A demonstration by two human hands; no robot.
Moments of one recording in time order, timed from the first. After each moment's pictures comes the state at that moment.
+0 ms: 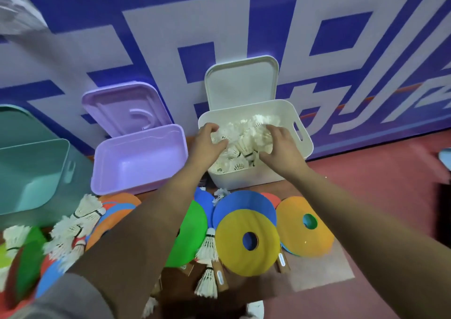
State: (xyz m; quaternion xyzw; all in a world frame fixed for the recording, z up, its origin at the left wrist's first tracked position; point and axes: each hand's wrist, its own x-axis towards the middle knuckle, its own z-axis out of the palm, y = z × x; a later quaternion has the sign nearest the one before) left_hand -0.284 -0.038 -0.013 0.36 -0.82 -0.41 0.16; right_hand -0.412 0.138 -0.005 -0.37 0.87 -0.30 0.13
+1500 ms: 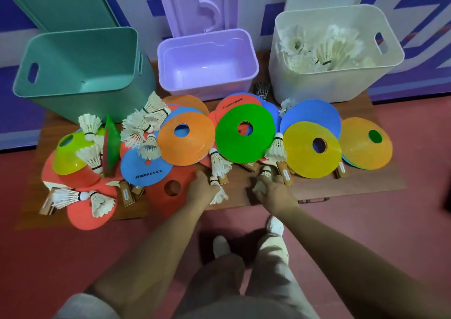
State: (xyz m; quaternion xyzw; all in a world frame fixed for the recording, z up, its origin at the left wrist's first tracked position) left_hand 0.099 0.037 -0.162 0.56 -0.73 -0.38 -0.11; right_hand -0.047 0.195 -0.158 -0.35 0.87 -0.09 0.32
